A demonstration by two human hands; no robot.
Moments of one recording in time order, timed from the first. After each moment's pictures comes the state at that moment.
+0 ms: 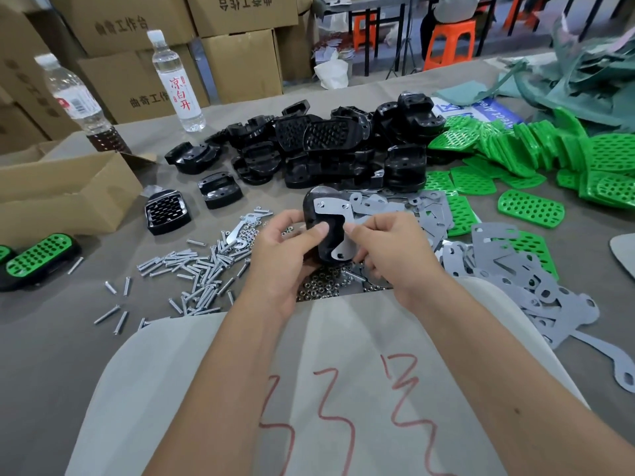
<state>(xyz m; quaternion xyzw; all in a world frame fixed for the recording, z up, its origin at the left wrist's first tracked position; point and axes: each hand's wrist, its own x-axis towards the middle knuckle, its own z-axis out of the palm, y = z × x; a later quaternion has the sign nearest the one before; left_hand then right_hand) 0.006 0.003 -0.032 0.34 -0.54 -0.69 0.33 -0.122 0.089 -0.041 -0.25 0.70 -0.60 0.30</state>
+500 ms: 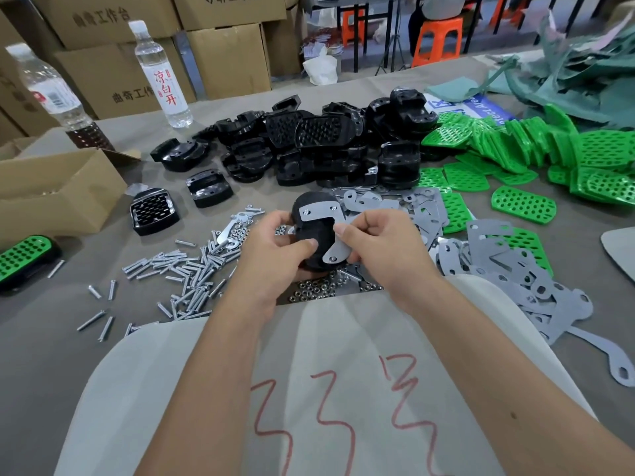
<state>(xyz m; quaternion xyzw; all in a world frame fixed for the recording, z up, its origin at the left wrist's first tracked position) 0.011 -0.006 -0.030 0.36 -0.63 -0.64 0.27 -0.121 0.088 -0.045 -0.30 0.72 -0.57 0.25</state>
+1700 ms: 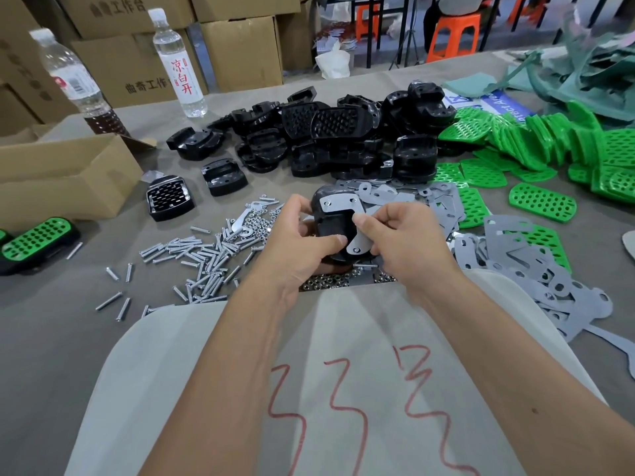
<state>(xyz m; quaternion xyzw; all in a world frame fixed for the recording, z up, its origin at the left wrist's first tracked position) 0.008 0.001 -0.030 0.33 -0.61 -0.67 0.26 -0.122 0.088 -0.052 -0.29 0.72 -0.59 0.24</state>
